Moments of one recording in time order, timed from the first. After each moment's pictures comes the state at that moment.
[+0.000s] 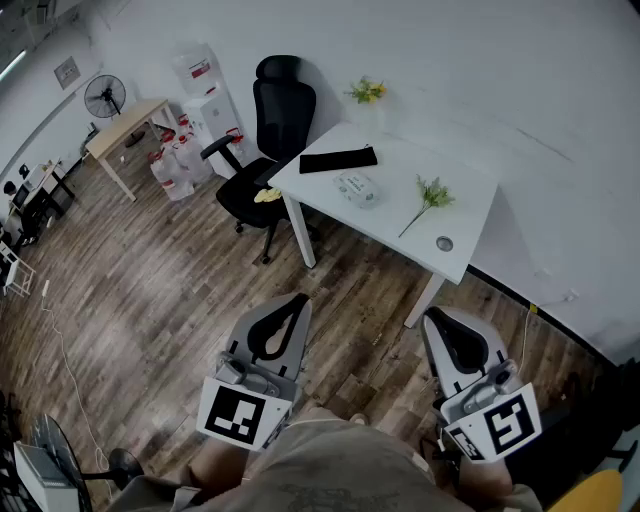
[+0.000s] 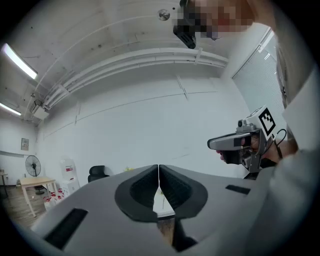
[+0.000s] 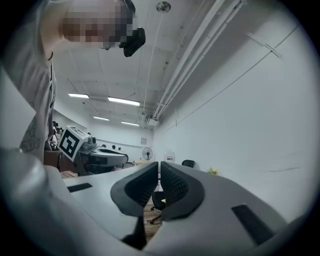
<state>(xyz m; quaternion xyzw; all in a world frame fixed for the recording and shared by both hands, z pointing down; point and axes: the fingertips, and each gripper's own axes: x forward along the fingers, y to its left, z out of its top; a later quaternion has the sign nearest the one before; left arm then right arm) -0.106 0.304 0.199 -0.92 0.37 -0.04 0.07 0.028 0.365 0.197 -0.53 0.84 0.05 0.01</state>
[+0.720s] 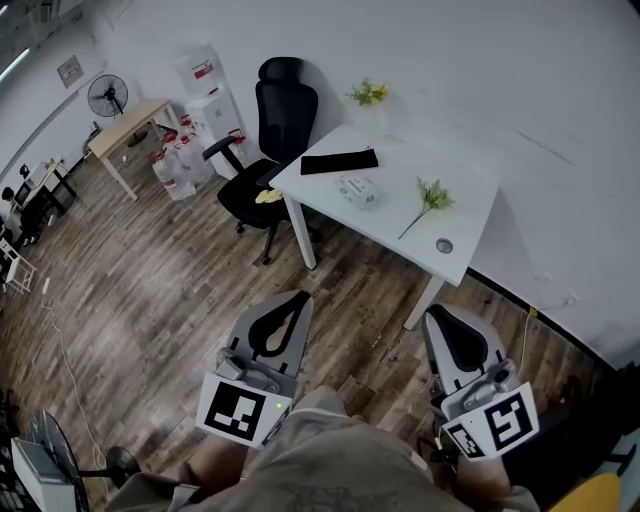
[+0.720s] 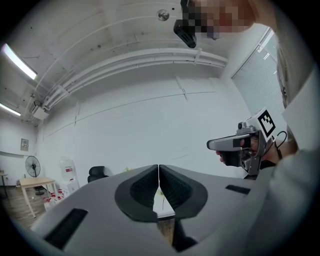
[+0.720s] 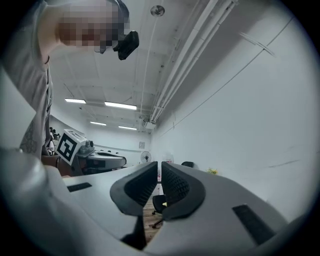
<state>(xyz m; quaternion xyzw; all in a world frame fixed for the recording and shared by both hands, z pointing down) -0.102 0.307 0.198 -0.93 0.37 -0.04 0.07 0.037 0.366 0.197 -0.54 0.84 0.04 0.04</state>
